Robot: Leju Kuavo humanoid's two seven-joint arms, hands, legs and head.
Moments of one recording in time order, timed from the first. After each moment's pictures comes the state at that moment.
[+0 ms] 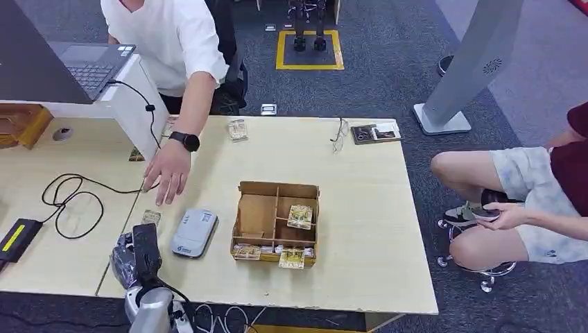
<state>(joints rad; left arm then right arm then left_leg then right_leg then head) -0.30 -0.25 0.57 -0.81 -0.56 0.67 -0.49 -0.02 0.21 -1.08 -0.18 1.55 -0.10 0.07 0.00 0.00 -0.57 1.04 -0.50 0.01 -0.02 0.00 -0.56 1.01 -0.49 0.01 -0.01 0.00</state>
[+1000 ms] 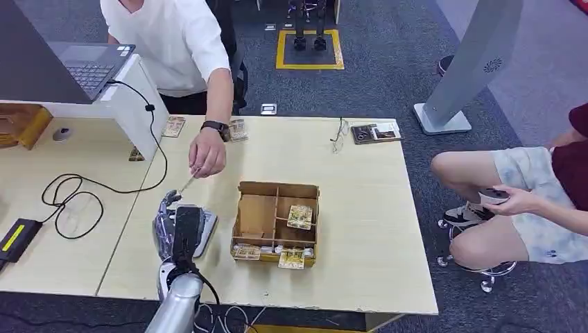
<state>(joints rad) -0.28 -0.25 0.14 -0.94 -0.47 0.67 -0.41 -0.03 0.21 -1.08 -0.18 1.55 -0.14 0.09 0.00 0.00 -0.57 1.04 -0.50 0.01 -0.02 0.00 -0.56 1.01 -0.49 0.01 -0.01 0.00</state>
